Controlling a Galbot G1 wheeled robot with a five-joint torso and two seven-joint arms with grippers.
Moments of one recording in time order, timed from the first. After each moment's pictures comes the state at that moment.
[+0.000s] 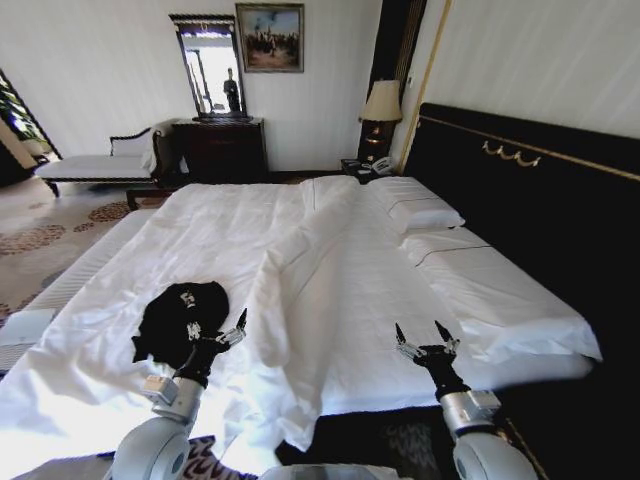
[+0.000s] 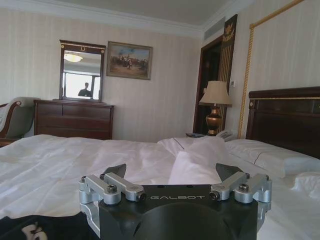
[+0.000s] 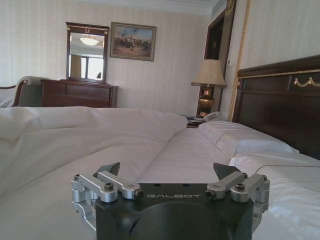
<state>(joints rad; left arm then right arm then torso) 1.73 -1.13 -0.57 -2.31 -0.46 0.01 -0.09 -1.80 1.37 0.70 2.26 0.17 -0.03 -0.03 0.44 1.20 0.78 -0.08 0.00</state>
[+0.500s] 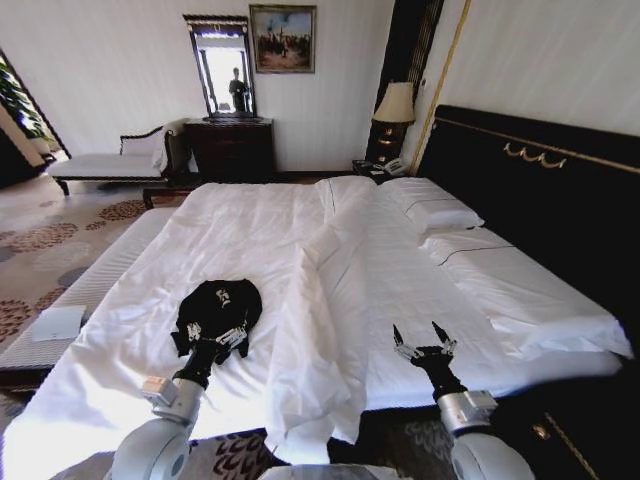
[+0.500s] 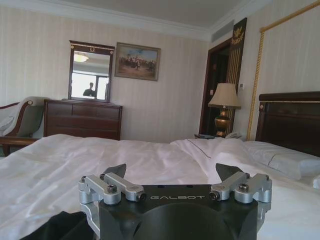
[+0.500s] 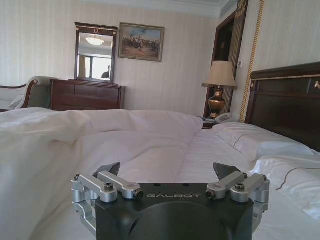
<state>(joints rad) 1.74 -1.13 -0.57 -2.31 -0.46 0.01 -0.09 -1.80 1.38 0.70 2.26 0.16 -0.03 -0.03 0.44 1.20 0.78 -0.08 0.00</state>
